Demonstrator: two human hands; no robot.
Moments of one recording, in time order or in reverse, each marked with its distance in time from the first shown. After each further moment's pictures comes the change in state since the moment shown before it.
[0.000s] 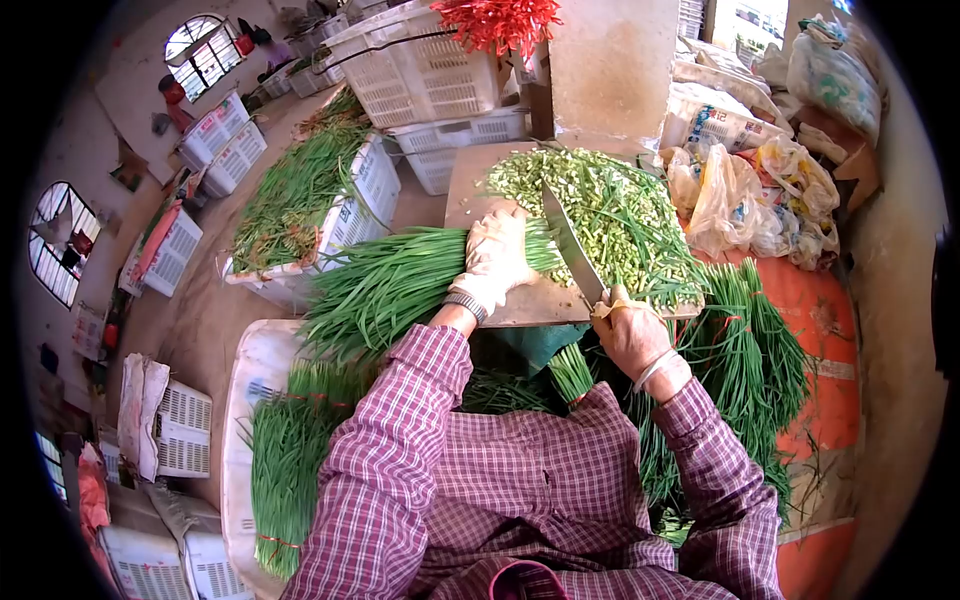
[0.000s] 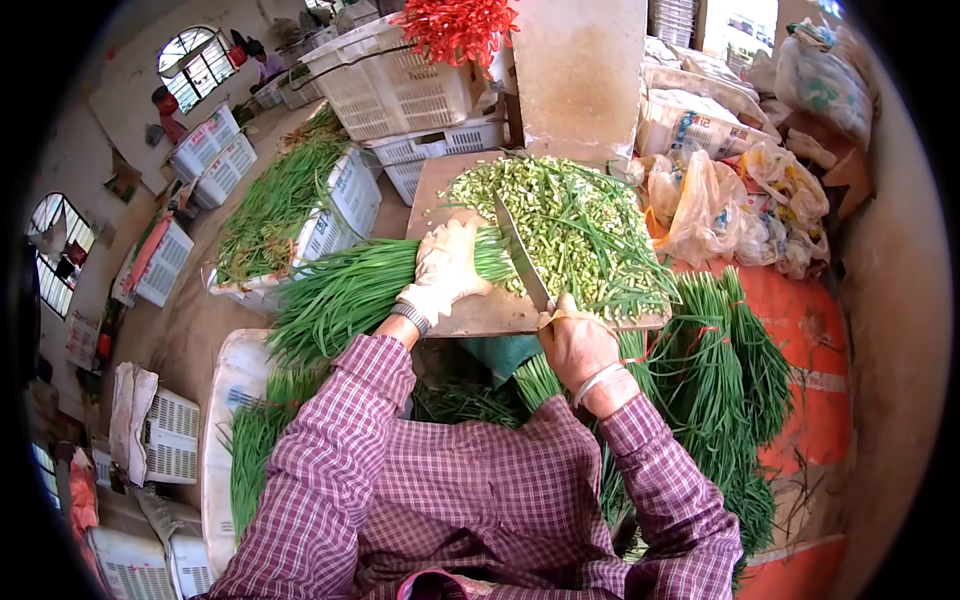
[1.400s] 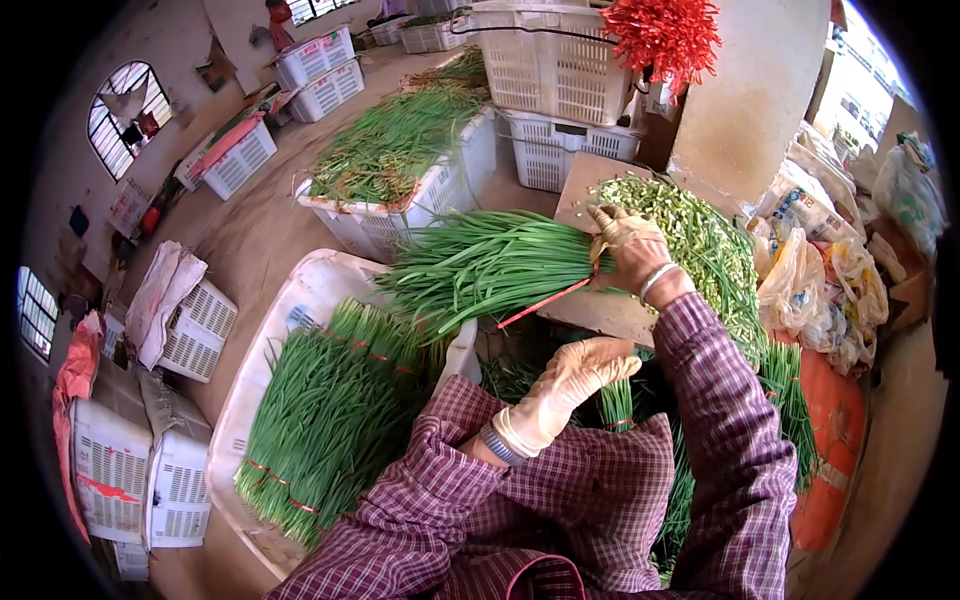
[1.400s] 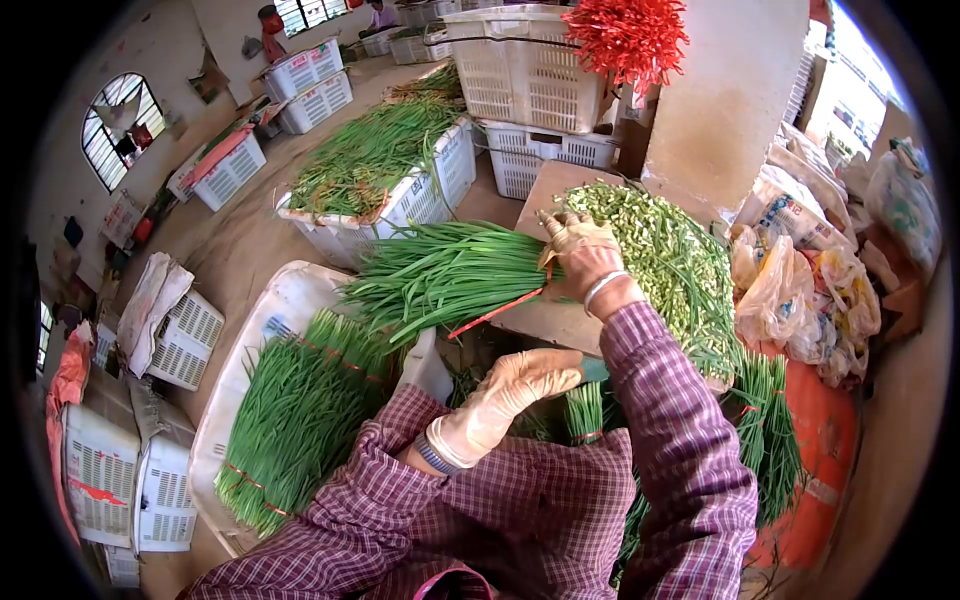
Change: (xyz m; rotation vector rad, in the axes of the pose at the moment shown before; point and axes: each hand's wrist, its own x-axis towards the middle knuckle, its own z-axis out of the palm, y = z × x) left_hand -0.171 0.033 -0.029 -2.026 -0.180 -0.362; right_hand 0.153 -0.088 0.041 -0.378 -0.093 -0.620
